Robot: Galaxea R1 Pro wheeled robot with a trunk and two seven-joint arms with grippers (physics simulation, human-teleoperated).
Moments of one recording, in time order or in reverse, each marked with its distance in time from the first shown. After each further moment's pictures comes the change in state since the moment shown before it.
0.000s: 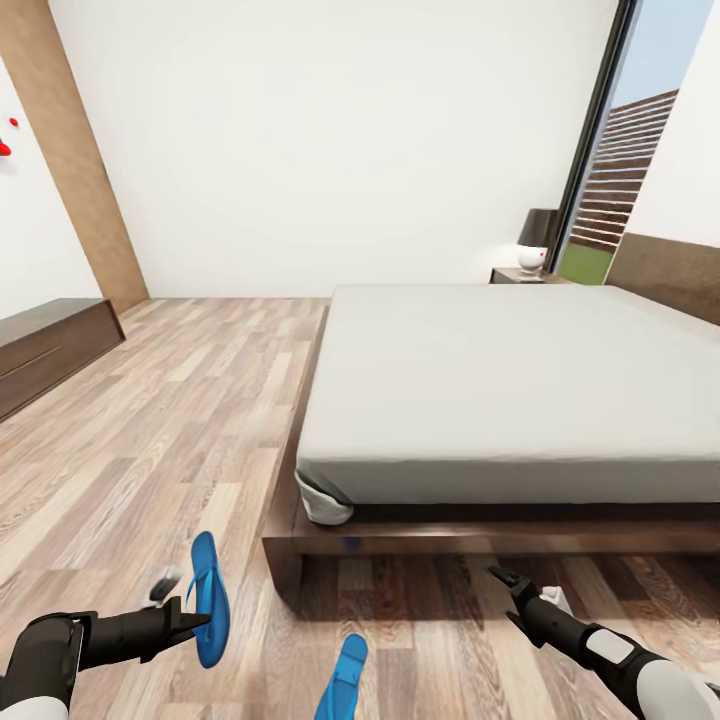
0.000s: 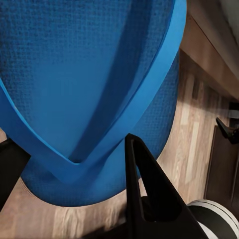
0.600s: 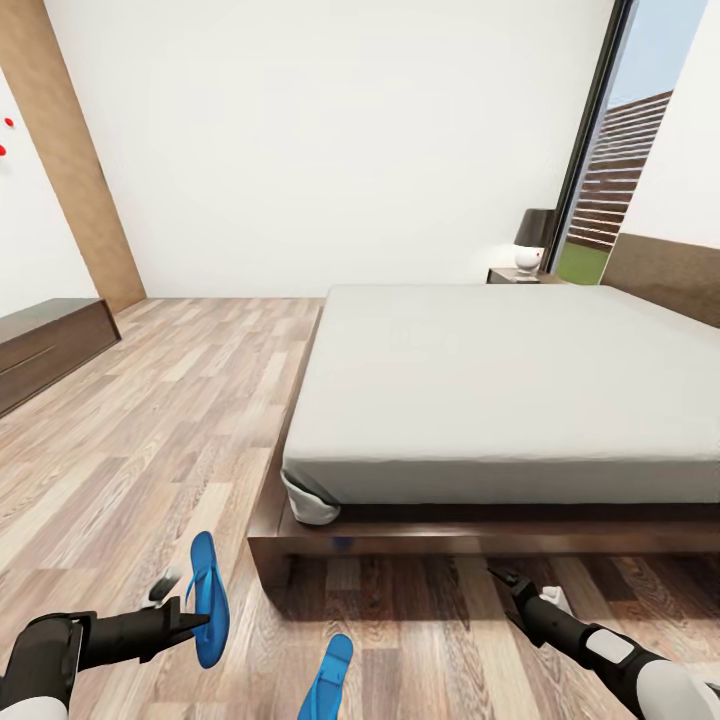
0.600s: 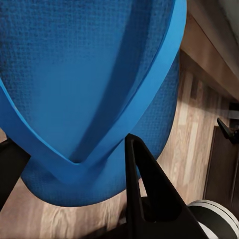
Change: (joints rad) left arm 0.000 0.001 0.002 0.000 -0.001 0.001 0.002; right arm 0.000 0.001 -0.008 0.001 -0.004 0.002 0.002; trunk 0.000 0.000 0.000
